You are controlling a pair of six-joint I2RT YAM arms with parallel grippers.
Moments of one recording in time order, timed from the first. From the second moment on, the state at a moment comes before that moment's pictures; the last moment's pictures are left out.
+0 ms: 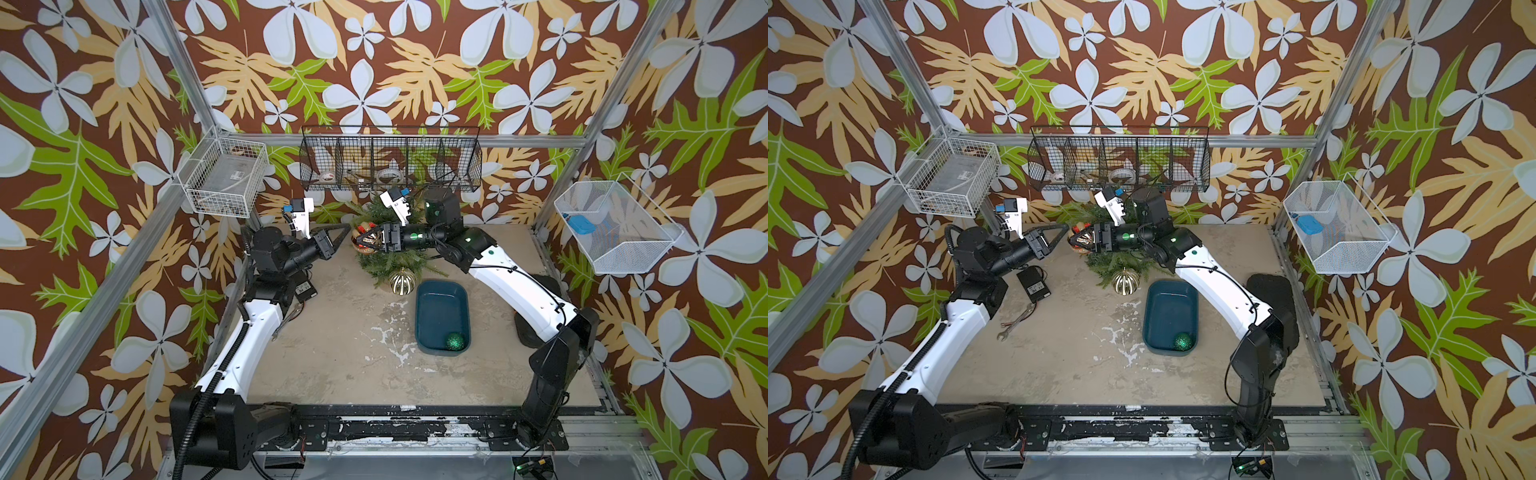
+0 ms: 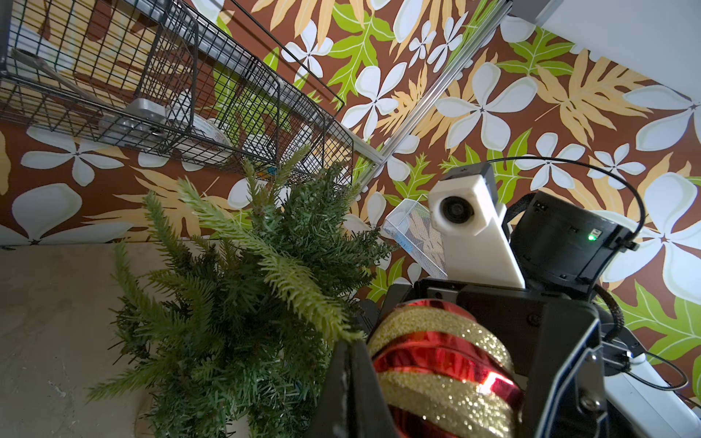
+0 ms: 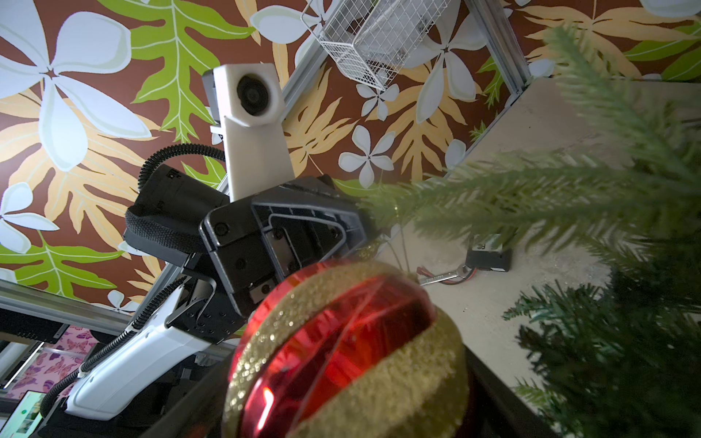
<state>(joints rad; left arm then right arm) -0.08 1.25 1.05 0.29 0.78 -0.74 0.64 1.82 1.89 -0.37 -0.77 0.58</state>
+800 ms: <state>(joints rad) -0.08 1.23 1.06 0.24 0.74 -0.70 0.64 1.70 1.81 -0.36 -0.74 0.58</state>
